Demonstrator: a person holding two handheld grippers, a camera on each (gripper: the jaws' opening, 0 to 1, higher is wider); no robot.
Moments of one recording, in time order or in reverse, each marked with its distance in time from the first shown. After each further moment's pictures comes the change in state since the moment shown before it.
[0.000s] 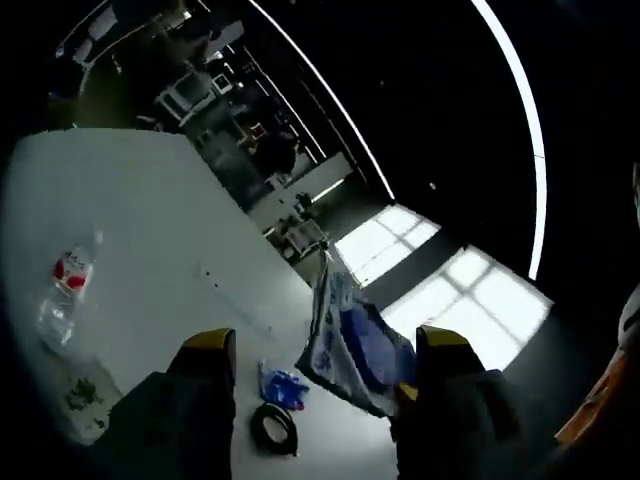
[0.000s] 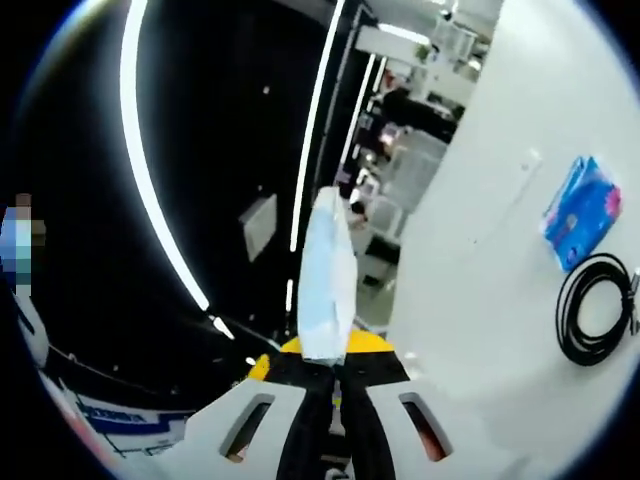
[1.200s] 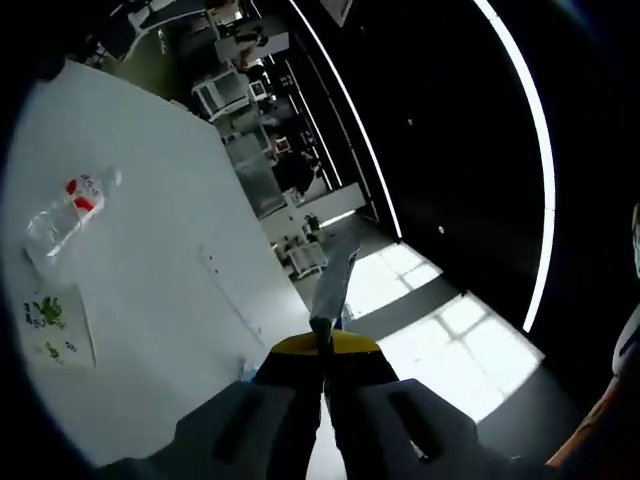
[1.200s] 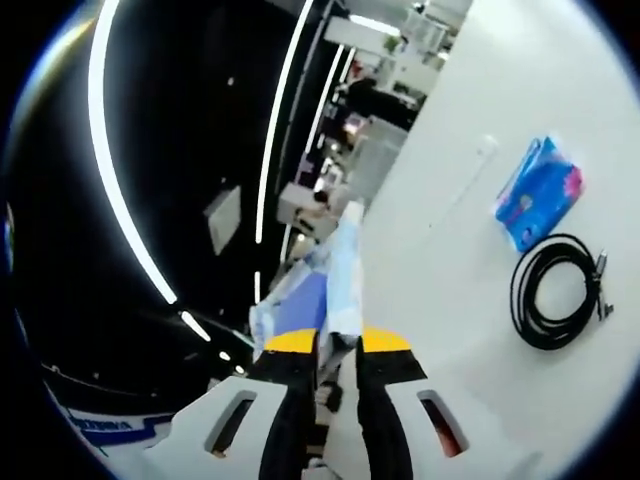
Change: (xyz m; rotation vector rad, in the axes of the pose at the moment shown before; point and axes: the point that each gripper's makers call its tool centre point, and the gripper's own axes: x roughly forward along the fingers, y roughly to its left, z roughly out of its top) left arm 0.004 0.014 -0.013 -0.134 -0.129 0.017; right arm -0.015 -0.051 -0.020 0.003 0.068 -0.183
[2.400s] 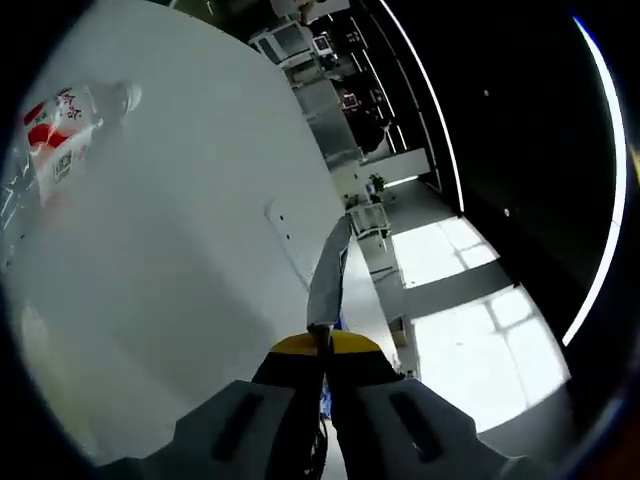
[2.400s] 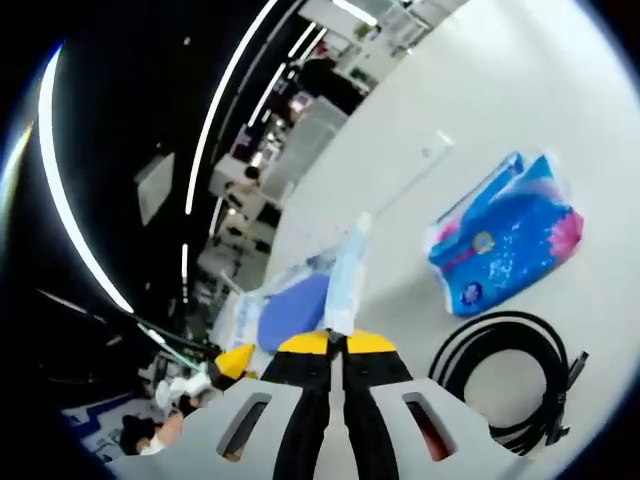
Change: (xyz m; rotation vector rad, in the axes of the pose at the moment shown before) left arm 0.098 0.123 -0.028 -0.080 0.212 0.279; right arm 0.073 -0.127 0.034 -0.116 0.118 -0.340
